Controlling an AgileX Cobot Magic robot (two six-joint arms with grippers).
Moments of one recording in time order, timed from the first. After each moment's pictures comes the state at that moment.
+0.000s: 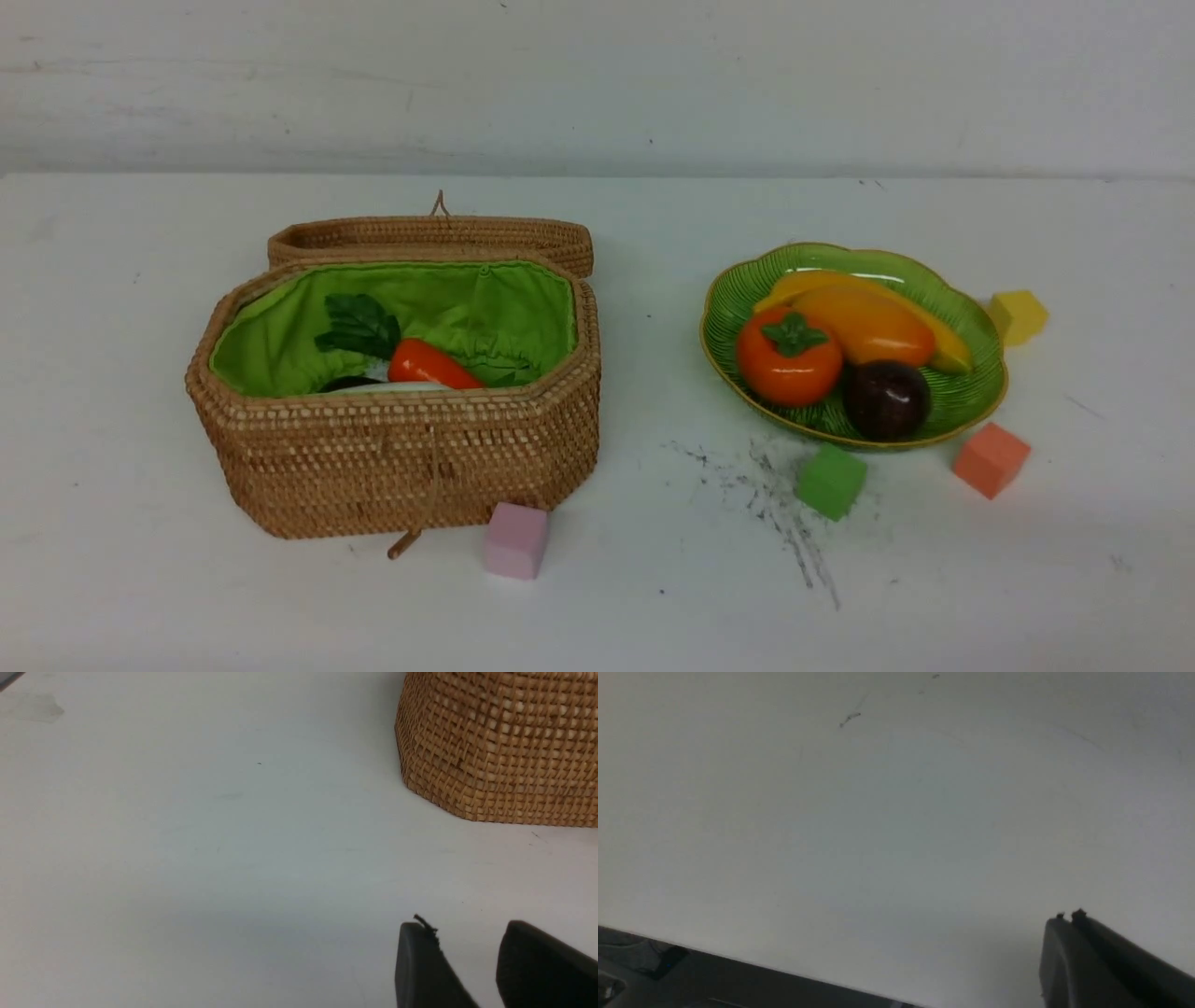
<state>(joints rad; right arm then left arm) 0.10 0.69 -0.69 0.23 1.22 -0.15 -0.01 -0.01 0.03 0.19 0.40 -0.27</state>
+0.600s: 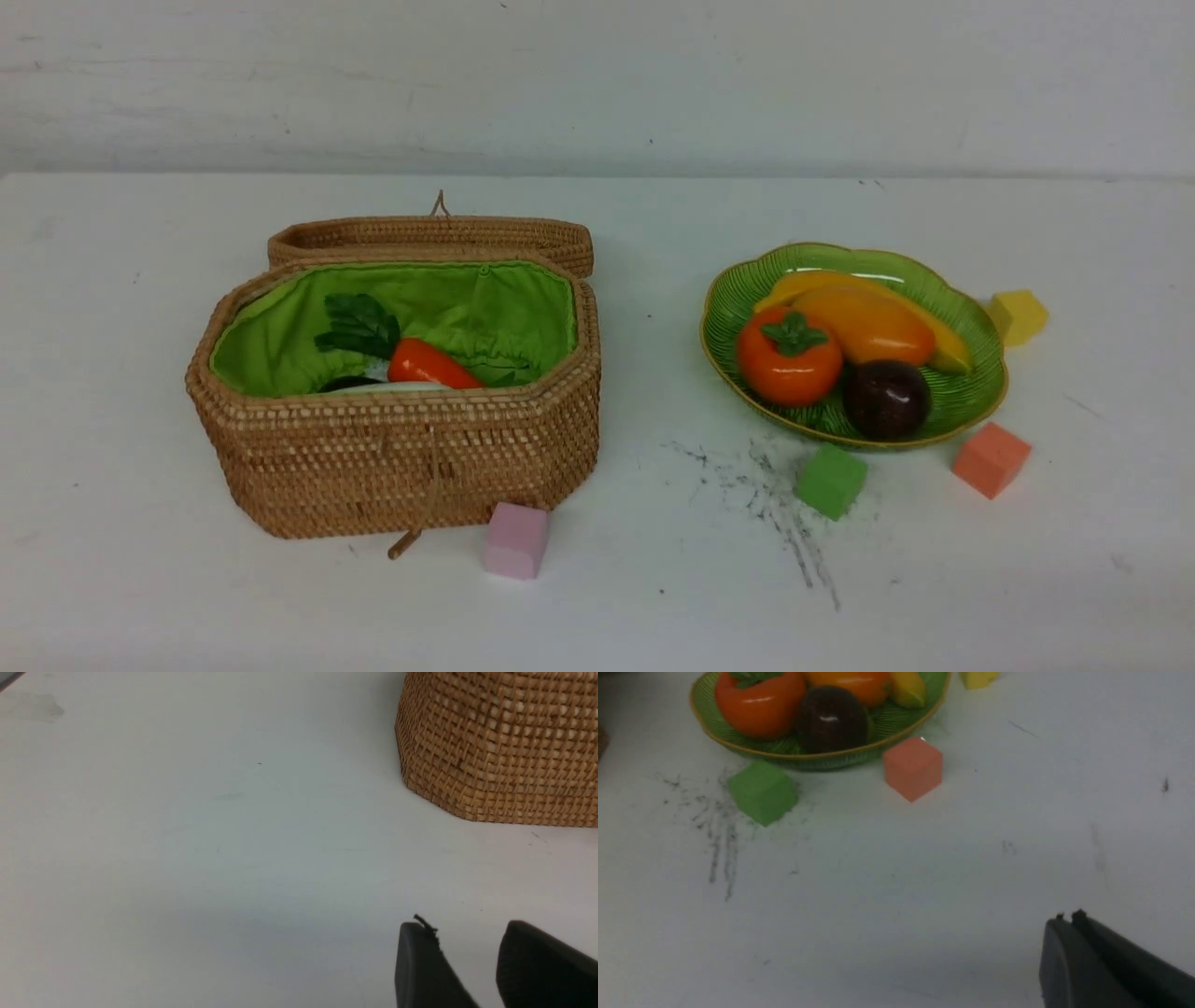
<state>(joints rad) -0.09 0.25 -0.14 0.17 0.42 -0.15 -0.01 -0.01 0.03 0.19 0.40 -0.27</state>
